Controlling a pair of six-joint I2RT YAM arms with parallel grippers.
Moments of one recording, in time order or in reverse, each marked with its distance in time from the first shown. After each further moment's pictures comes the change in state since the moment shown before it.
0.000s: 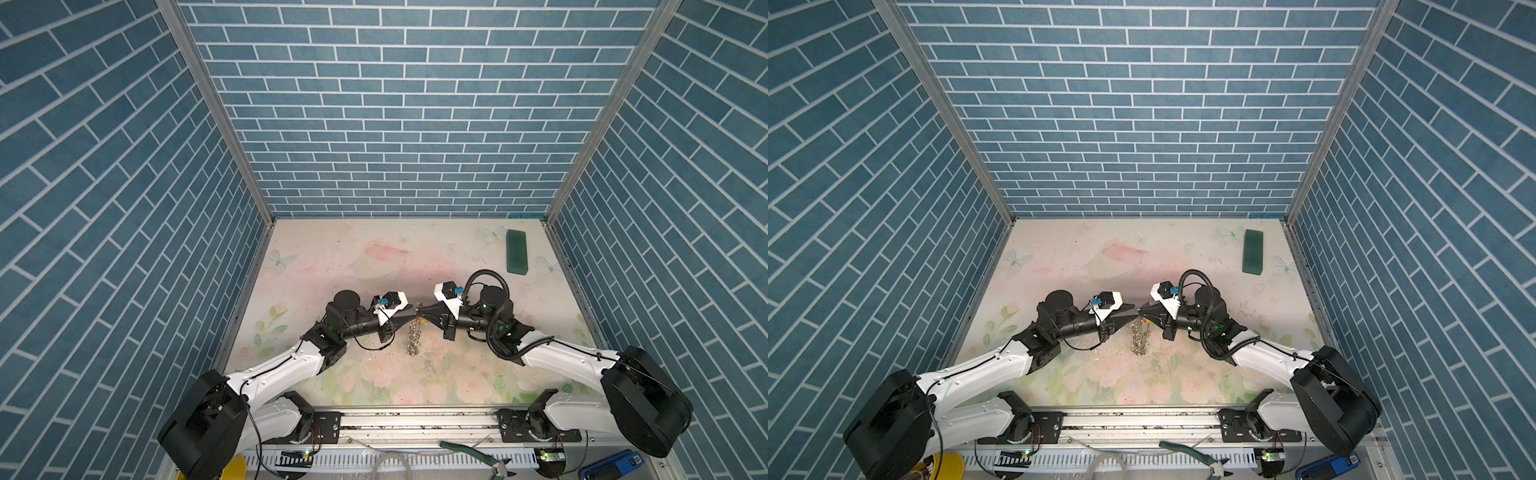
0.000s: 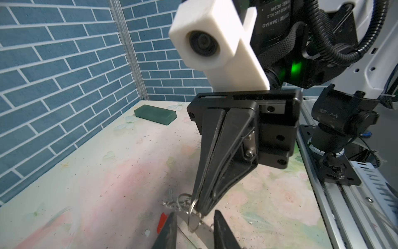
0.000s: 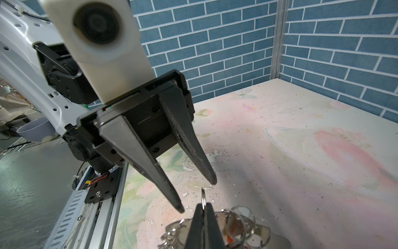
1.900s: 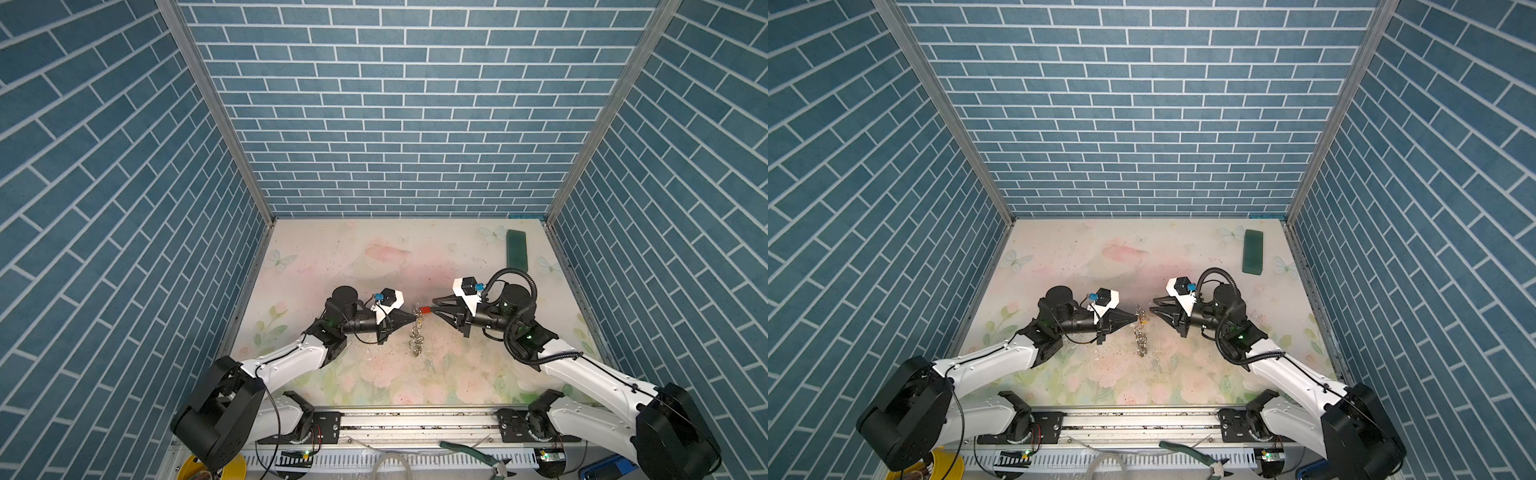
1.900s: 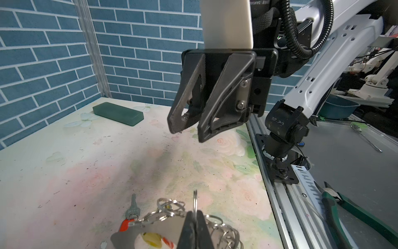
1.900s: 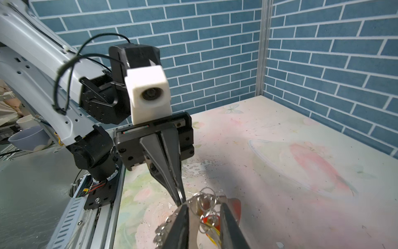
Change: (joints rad) left arm 0.058 0.089 0.000 0.092 0.238 -0.113; right arm -0.083 -0.209 -0.003 -0.167 -0.011 -0.022
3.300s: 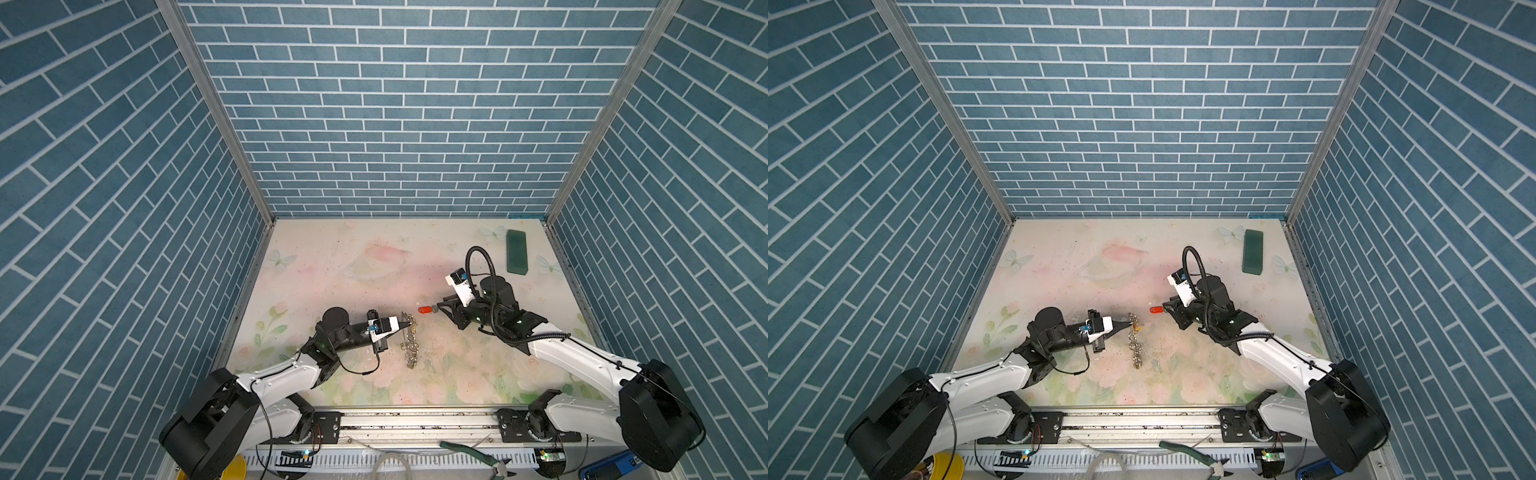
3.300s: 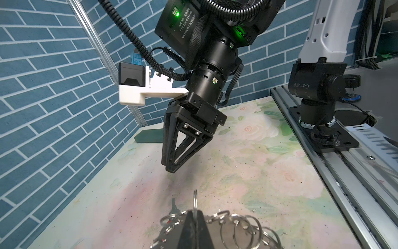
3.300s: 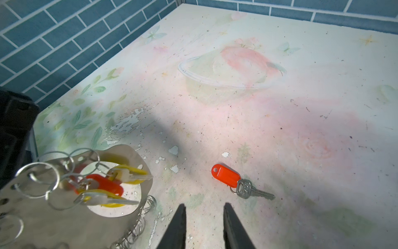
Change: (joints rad) left arm -0.047 -0.083 -0.198 0.238 -0.172 0.294; right arm -0.003 0.161 0.142 -0.411 0.397 0.061
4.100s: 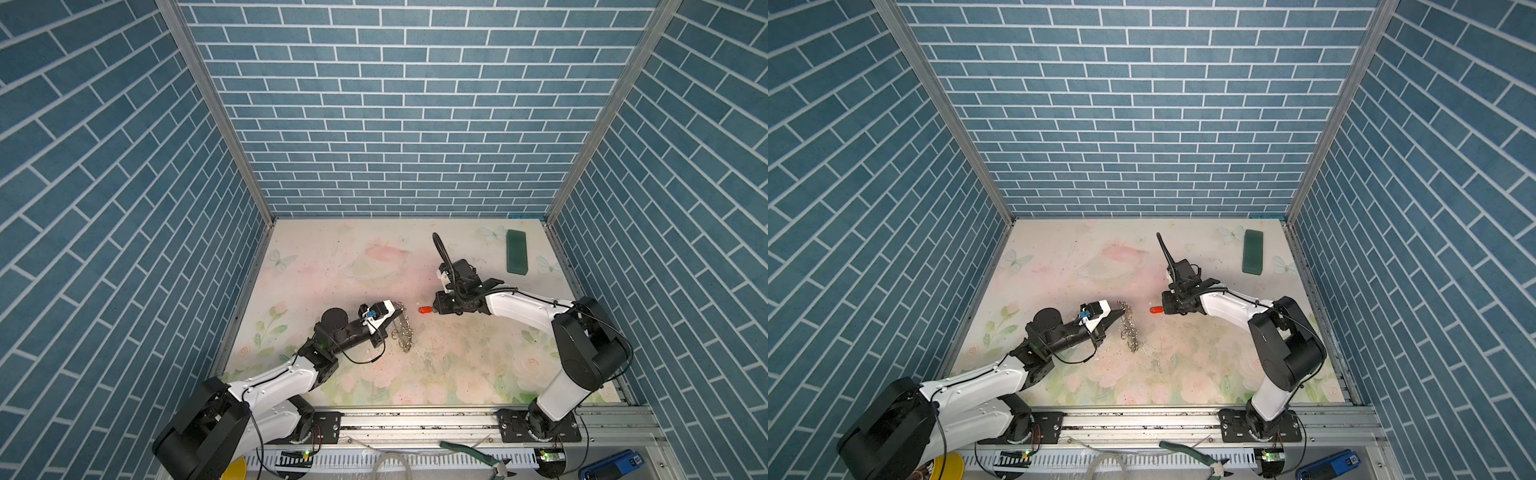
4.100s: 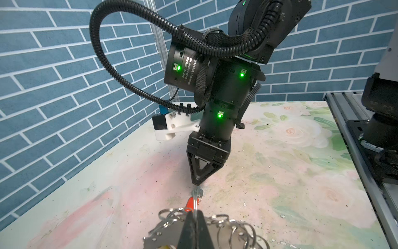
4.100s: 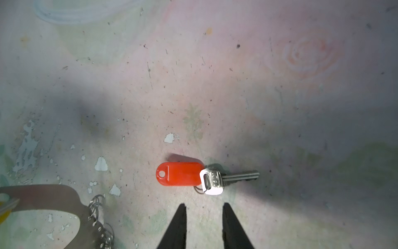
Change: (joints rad) left arm -0.007 -0.057 0.000 -0.078 -0.259 -0.164; right arm 0.054 0.476 0.396 -0.386 0.220 0.361
